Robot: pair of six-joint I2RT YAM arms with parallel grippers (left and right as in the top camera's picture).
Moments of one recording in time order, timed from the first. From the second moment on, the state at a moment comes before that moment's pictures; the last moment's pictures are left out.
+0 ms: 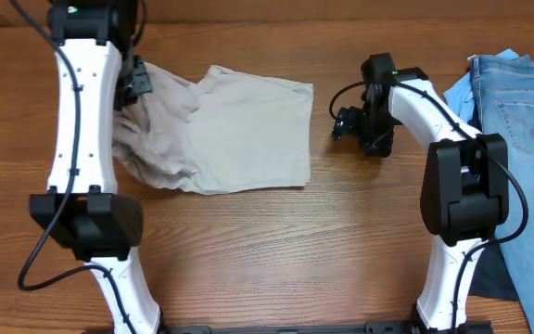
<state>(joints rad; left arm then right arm) 0.00 2.11 2.36 -1.69 -0.29 -0.41 0.14 2.19 1.64 -0.99 -0.18 0.49</state>
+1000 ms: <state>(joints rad) -0.35 2.14 2.46 -1.64 -0.24 -0.39 0.14 2.19 1.64 -1.01 -0.16 0.49</state>
